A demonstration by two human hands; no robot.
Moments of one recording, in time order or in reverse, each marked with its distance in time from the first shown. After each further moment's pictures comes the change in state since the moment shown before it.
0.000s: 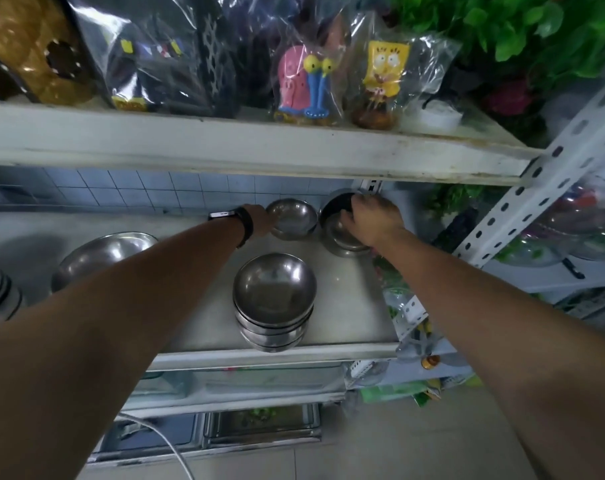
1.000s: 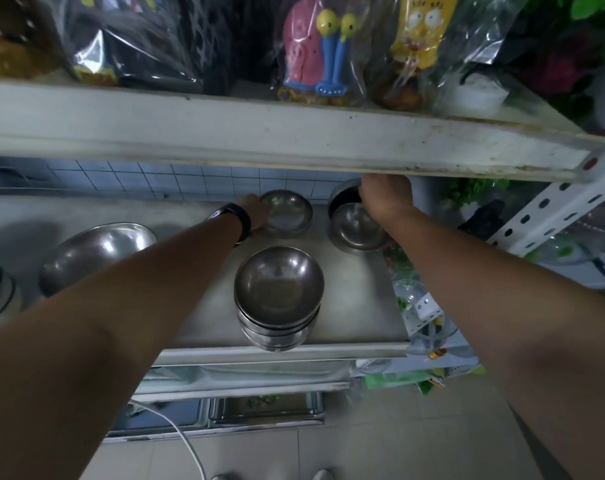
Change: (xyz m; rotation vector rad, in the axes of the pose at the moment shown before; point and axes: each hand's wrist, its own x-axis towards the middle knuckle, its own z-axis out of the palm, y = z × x) left_hand 0.029 -0.021 0.021 -0.532 0.041 -0.142; right_hand 0.043 0.005 0.017 0.557 0.019 0.389
